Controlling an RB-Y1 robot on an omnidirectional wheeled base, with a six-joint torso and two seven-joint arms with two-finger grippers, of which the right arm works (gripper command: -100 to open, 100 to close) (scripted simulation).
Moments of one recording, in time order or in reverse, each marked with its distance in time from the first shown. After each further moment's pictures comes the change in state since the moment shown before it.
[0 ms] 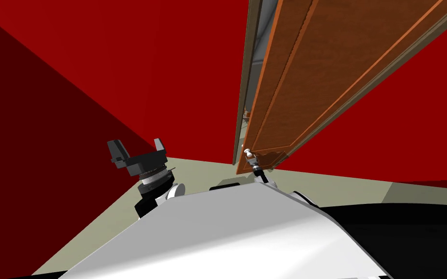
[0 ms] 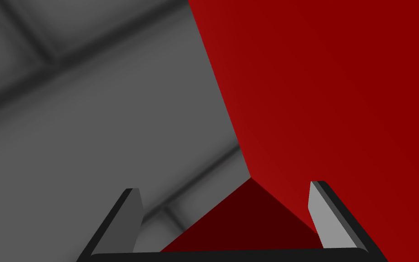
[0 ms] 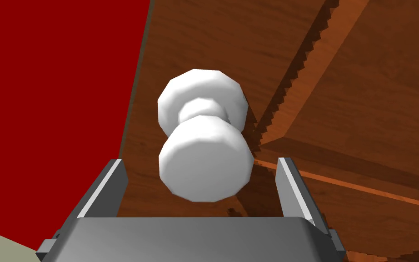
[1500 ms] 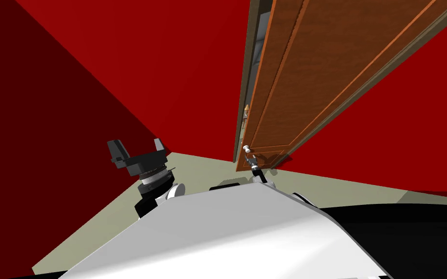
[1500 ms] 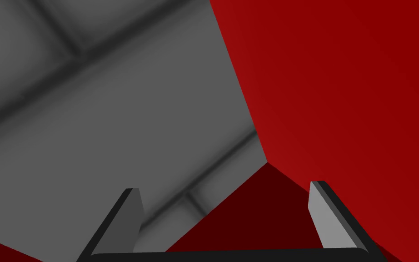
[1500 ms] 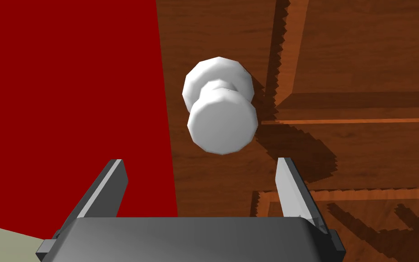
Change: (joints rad) arm 0.021 0.012 0.033 -0.066 -0.092 0.025 -0.267
